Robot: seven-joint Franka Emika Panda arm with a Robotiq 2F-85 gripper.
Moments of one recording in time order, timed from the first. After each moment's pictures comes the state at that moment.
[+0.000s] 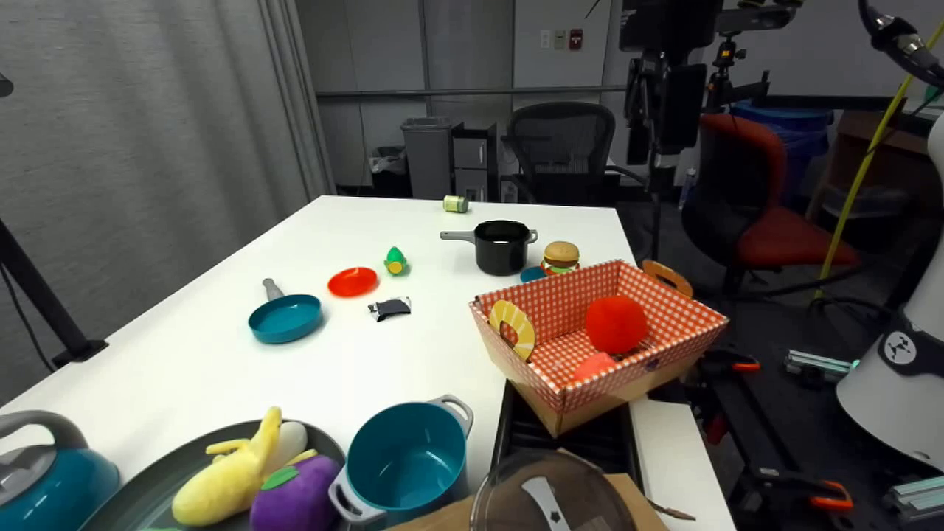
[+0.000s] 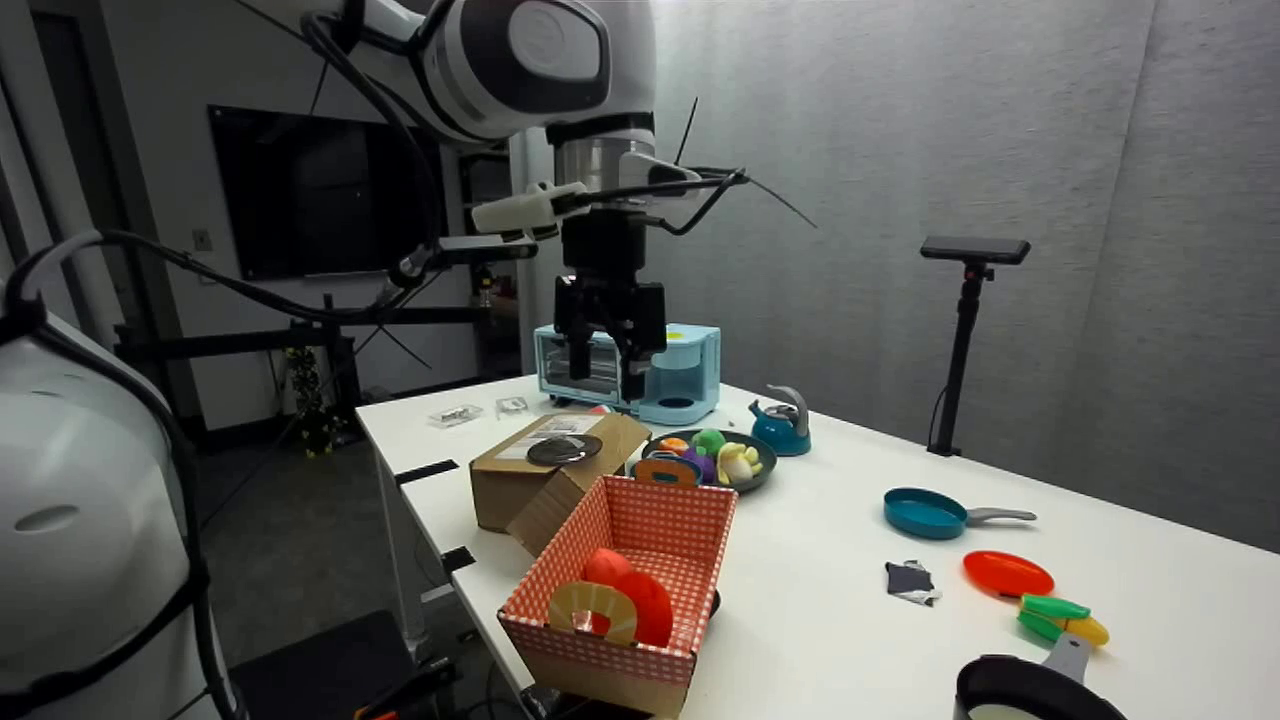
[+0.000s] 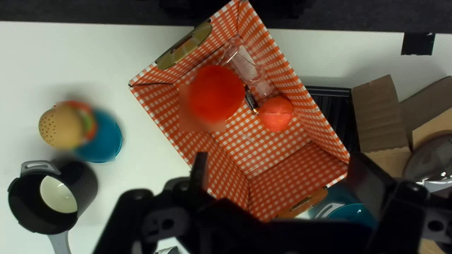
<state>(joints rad) 0.03 -0.55 -0.02 -2.49 -0.04 1.92 0.03</state>
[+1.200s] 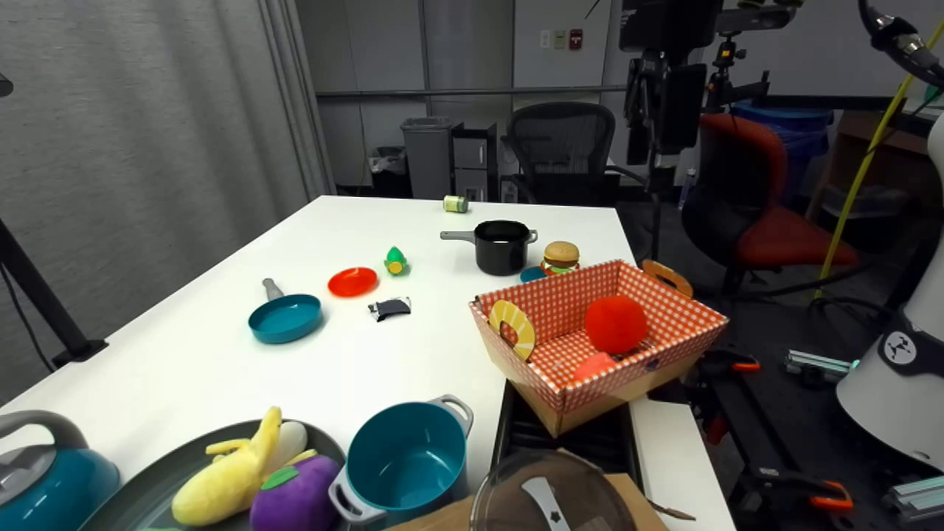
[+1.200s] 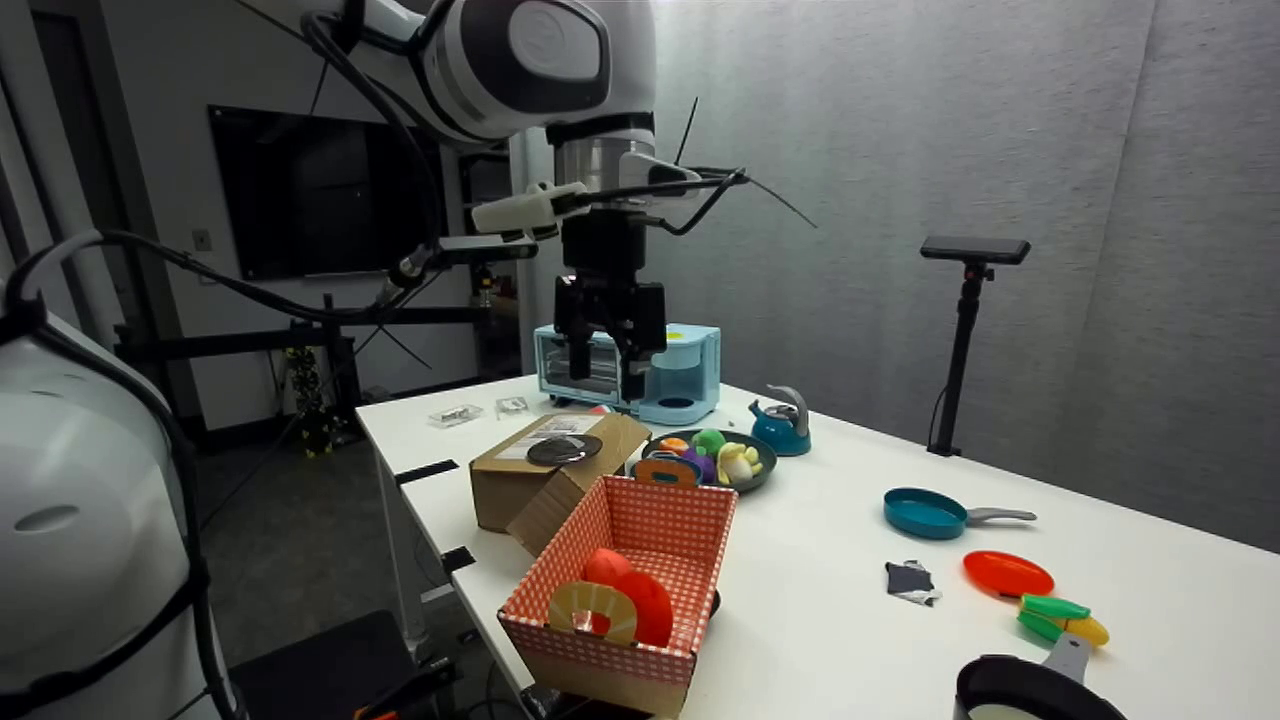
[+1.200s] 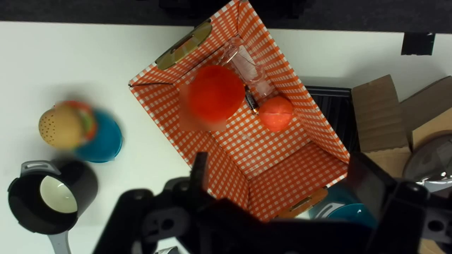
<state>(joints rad) 0.03 -0.55 -0.02 -2.49 -0.04 1.92 0.03</state>
